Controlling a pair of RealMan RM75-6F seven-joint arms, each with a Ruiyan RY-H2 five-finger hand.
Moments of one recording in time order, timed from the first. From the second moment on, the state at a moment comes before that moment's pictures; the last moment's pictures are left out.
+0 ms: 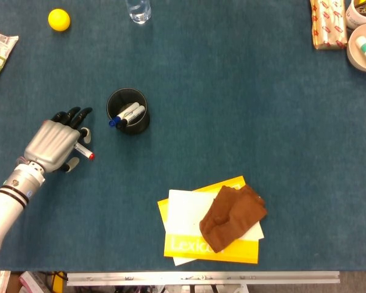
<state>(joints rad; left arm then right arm) -0.50 -1.40 0.04 -1.33 1.45 0.93 0.14 0.09 -1.11 0.05 -1.63 -1.49 1.43 -0.11</state>
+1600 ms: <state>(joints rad) -0.49 -1.42 0.06 -1.32 1.45 0.96 0.14 0.09 -1.10 0.05 -1.64 -1.49 1.44 -0.11</state>
